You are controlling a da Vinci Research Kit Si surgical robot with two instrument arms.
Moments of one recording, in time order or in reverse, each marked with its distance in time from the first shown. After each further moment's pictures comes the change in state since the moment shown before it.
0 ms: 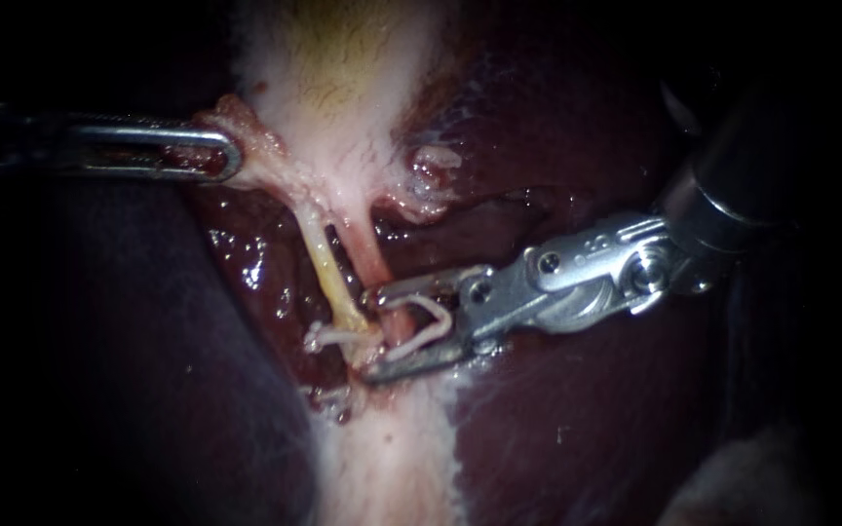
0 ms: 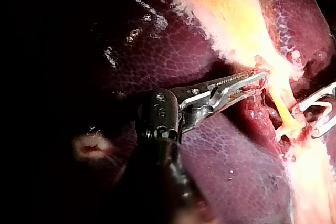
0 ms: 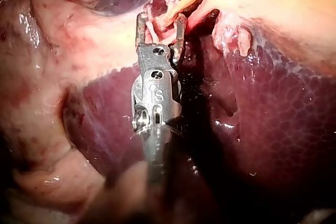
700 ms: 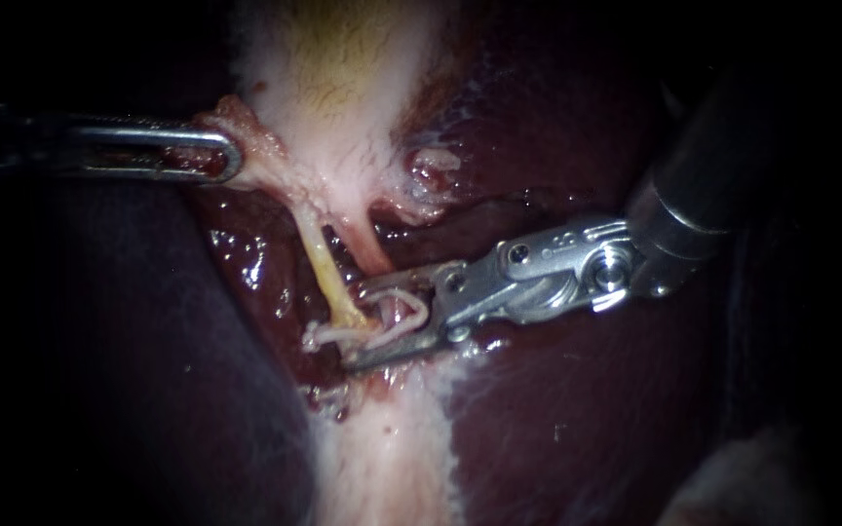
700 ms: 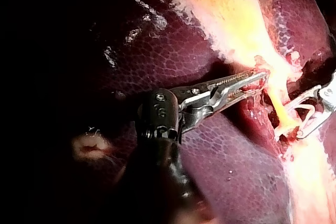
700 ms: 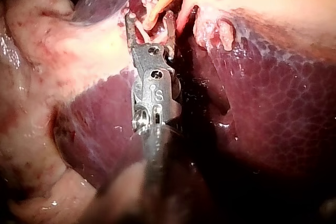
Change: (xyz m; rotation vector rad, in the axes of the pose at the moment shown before) right arm -0.002 0.003 0.003 -0.019 0.025 0.133; left arm 0.000 0.000 0.000 0.001 0.001 0.000
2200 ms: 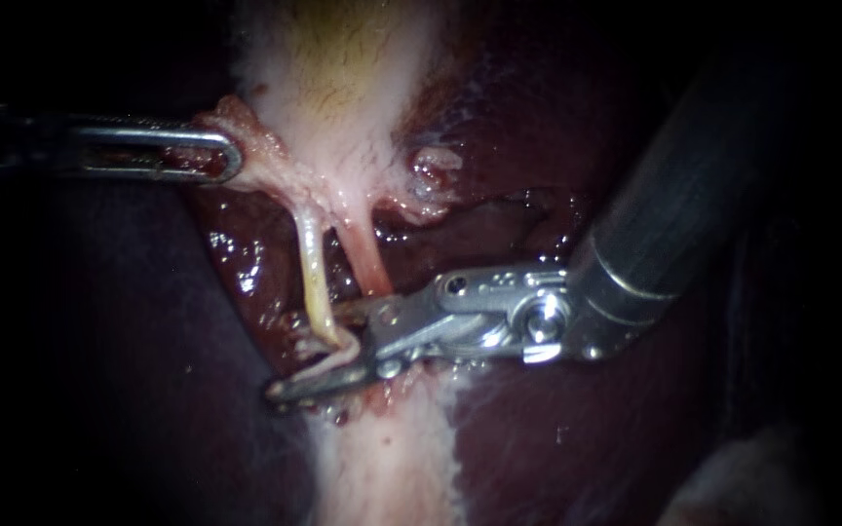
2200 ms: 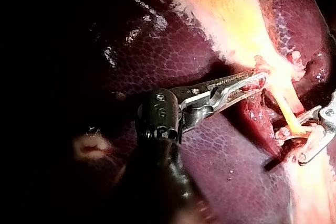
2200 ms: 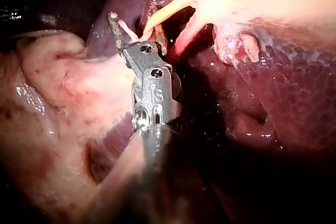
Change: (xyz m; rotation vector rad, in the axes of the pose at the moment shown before) right arm 0.004 -0.005 0.004 0.148 0.094 0.084; left arm 0.000 0.000 0.000 0.001 0.000 0.000
